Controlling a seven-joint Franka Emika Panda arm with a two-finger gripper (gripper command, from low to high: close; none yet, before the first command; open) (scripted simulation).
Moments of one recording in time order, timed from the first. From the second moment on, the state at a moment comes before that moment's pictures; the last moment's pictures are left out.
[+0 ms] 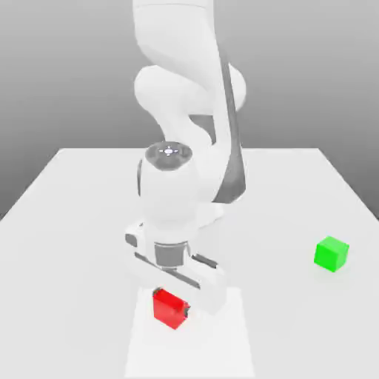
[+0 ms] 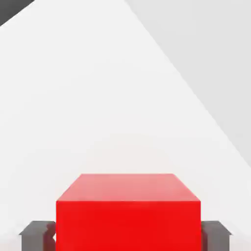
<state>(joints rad) -0.17 0.23 0.07 -2.77 -0.11 3.00 1.43</state>
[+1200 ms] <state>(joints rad) 0.37 -0.10 0.64 -2.81 0.11 2.72 1.48</state>
